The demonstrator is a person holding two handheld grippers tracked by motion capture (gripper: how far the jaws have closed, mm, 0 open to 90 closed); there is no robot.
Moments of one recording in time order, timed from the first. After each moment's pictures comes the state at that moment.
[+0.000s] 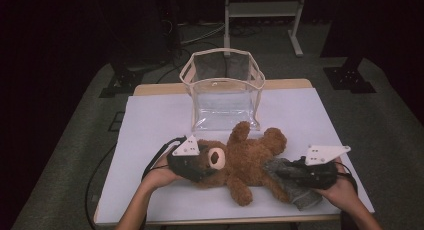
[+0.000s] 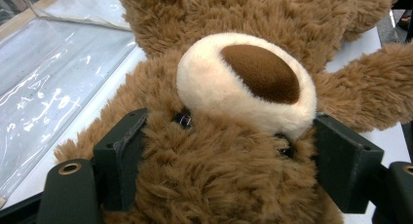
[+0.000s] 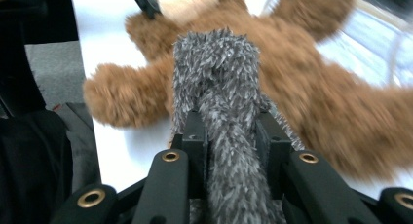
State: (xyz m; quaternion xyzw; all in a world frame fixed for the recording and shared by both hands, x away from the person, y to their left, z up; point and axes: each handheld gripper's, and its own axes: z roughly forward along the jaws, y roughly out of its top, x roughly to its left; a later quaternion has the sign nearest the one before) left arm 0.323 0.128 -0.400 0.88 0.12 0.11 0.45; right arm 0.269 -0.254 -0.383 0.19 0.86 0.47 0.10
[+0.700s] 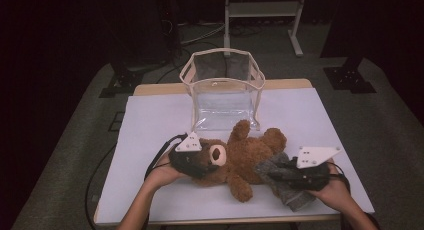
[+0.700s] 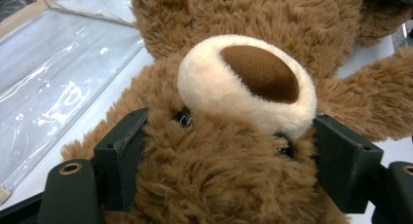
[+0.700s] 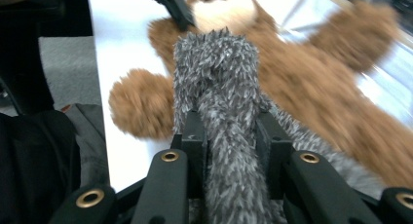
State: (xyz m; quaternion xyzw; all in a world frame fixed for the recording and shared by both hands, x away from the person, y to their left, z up) left arm 0.328 0.123 -0.397 0.88 0.15 0.11 0.44; right arm 0.264 -0.232 -0.375 0.16 0.86 0.47 0.11
